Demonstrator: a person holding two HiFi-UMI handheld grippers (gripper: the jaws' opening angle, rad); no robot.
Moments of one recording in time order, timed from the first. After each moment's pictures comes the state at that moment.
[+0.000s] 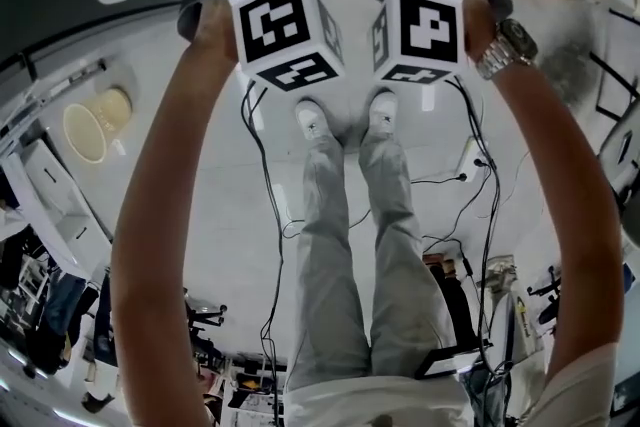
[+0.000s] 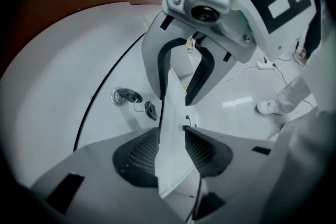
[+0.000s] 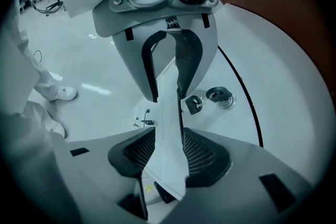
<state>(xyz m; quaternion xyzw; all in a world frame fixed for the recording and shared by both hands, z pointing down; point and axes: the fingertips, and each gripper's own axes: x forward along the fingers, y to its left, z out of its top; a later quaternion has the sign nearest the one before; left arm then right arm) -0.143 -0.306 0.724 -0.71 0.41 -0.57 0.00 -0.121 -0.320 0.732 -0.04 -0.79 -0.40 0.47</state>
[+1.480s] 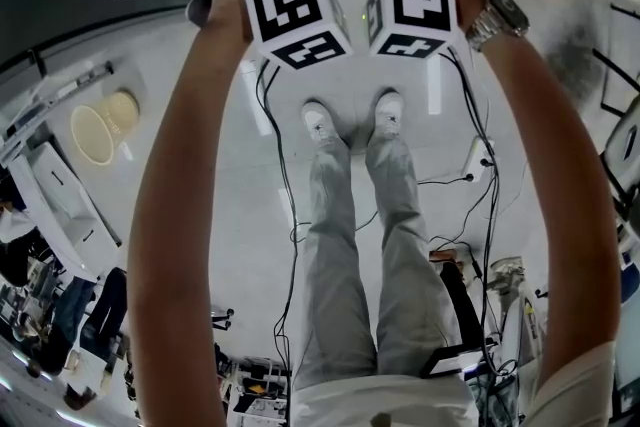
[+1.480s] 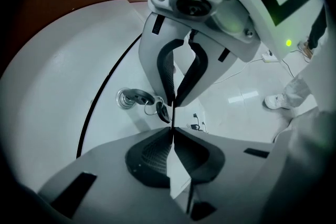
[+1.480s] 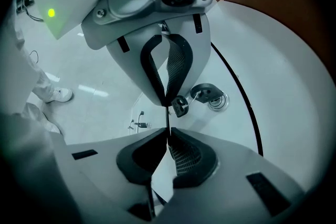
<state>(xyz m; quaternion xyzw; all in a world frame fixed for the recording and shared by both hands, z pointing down) -0.152 -0.320 0.724 -0.68 0.42 -0.59 0.03 -0.137 -0.330 0.730 -0.03 -0.79 -0.40 0.46</state>
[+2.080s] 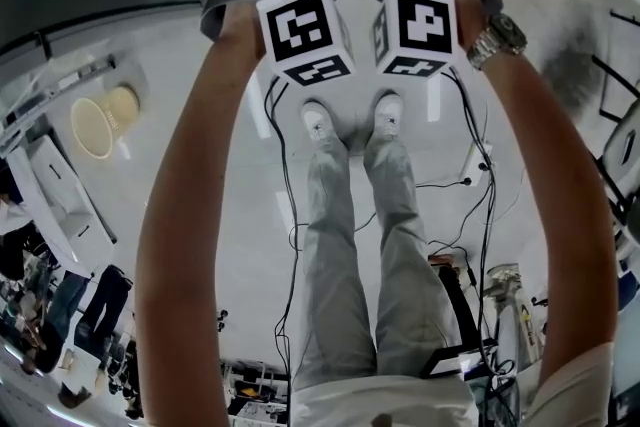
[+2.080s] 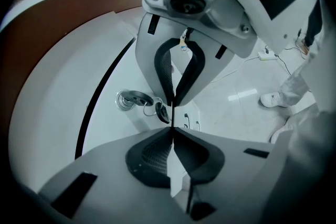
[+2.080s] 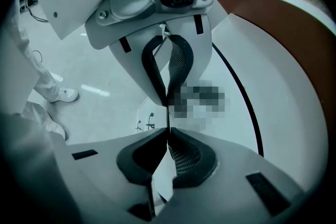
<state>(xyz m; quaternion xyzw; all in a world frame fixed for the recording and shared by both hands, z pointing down) -0.134 -0.292 0.725 -0.68 0.42 -0.60 0.04 -0.118 -0.302 0.730 -0.04 -0.79 -0.40 0.46</state>
